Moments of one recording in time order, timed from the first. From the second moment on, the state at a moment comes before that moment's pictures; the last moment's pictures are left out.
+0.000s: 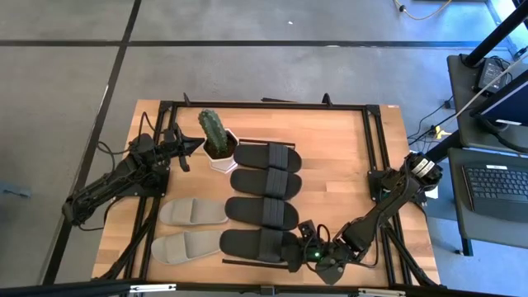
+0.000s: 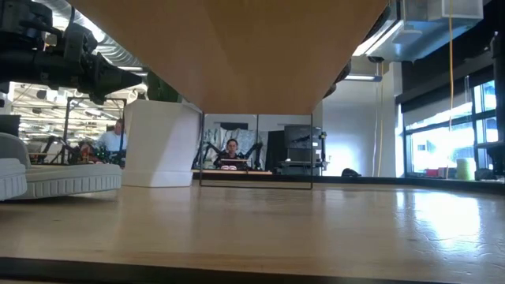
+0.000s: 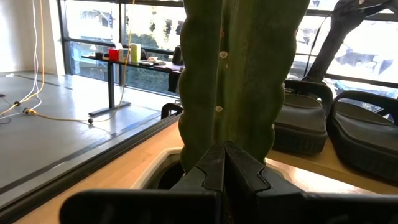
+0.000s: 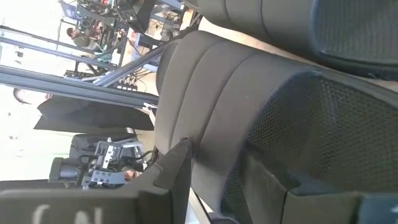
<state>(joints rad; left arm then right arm) 0.66 0.01 0.02 0.03 0.28 -0.15 0.77 1.80 1.27 -0.02 0.75 1.67</state>
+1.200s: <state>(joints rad) 0.66 0.01 0.02 0.03 0.28 -0.15 0.81 1.80 1.80 -1.58 0.48 1.76</state>
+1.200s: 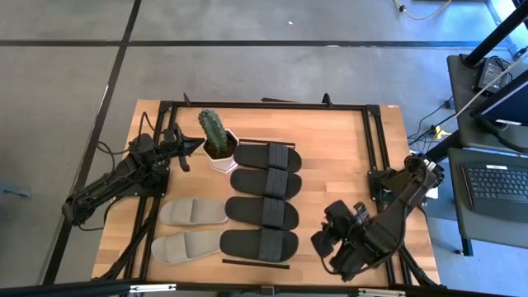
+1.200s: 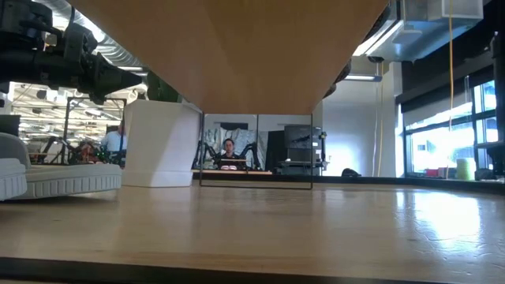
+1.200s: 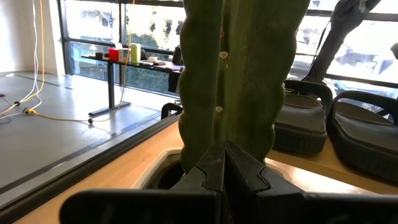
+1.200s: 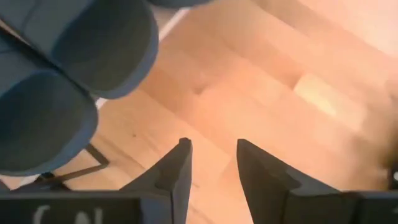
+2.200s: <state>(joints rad) 0.66 0.01 0.02 0.05 0.27 -0.15 0.69 1.03 0.69 -0.68 0.87 1.23</state>
